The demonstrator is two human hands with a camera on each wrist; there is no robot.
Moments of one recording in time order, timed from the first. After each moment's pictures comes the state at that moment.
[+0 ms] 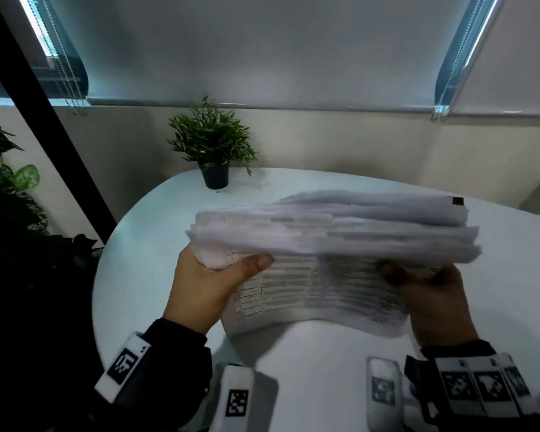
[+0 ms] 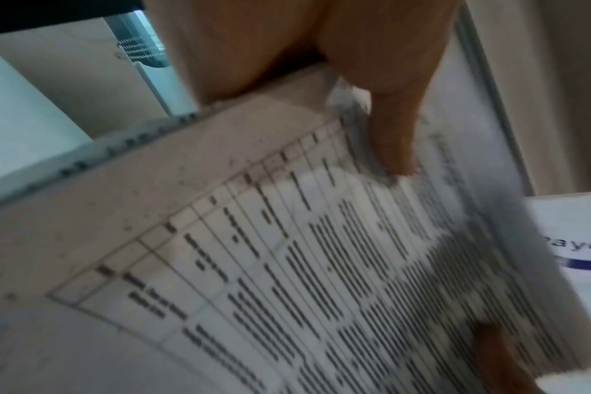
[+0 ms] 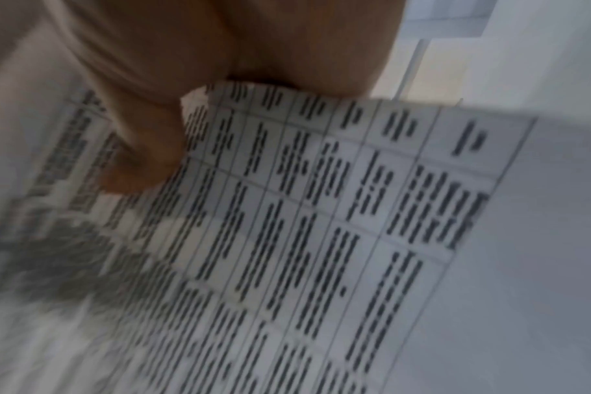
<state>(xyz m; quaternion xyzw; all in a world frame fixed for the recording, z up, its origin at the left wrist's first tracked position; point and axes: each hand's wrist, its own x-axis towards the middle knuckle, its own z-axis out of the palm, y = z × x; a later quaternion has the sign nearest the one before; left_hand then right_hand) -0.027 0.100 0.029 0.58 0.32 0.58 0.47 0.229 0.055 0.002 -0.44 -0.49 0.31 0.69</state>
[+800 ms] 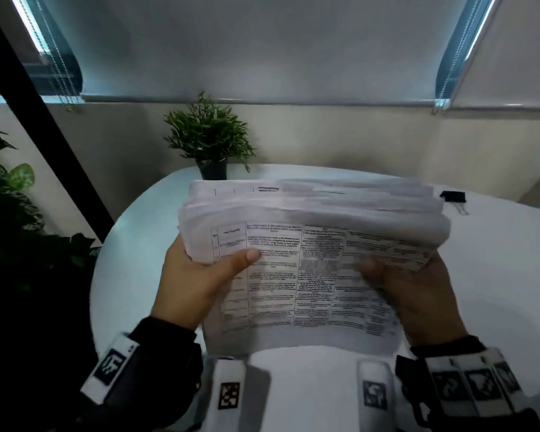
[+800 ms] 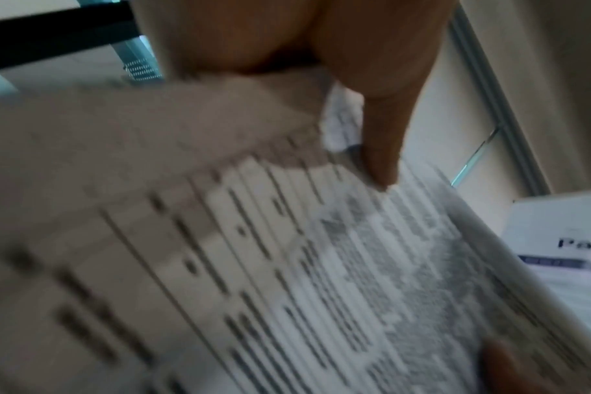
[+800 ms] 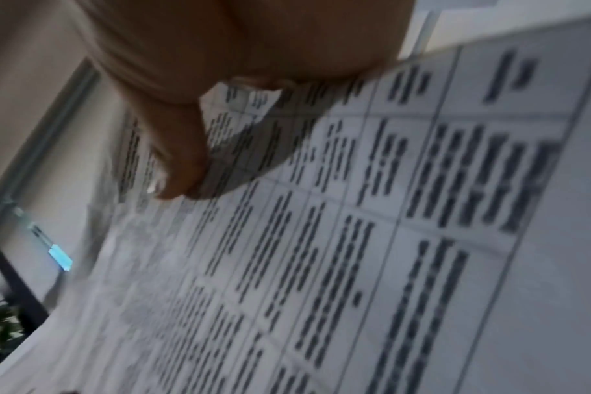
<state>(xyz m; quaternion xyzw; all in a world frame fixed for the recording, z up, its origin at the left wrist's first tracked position) -0.037 0.107 0.029 0.59 0.37 0.56 0.45 0.215 0.057 0.005 -0.43 -0.47 0.35 0.69</state>
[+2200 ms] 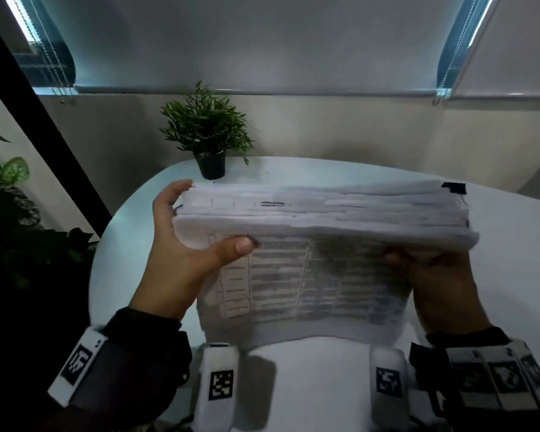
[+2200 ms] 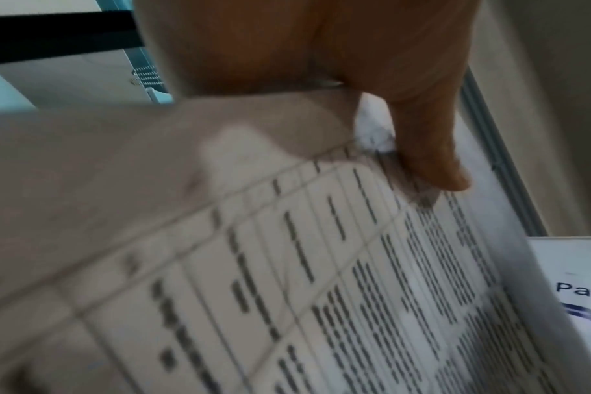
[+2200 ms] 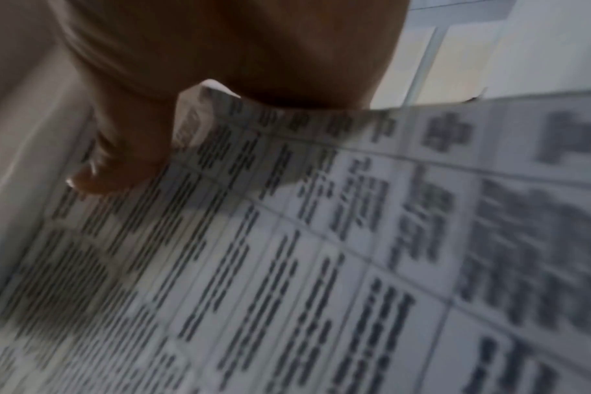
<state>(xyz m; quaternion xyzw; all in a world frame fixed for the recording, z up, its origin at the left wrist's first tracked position) -0.050 0.120 0.032 0.58 0.31 0.56 0.50 0.227 0.061 0.007 -0.41 -0.48 0.31 0.71</state>
